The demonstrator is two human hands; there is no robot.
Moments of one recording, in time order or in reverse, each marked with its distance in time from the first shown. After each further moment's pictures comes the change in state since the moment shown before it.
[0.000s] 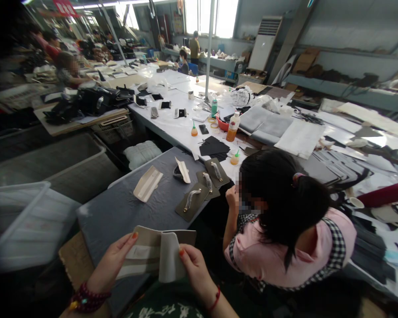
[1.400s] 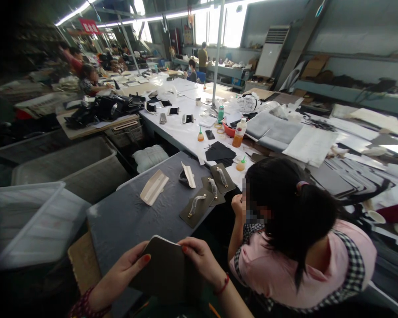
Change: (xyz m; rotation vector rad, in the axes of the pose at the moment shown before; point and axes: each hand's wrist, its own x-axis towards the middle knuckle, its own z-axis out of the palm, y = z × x) left_hand -0.023 0.029 0.014 0.138 -0.403 0.182; right_hand 0.037 -0.033 -0.020 -0.172 -0.242 -0.083
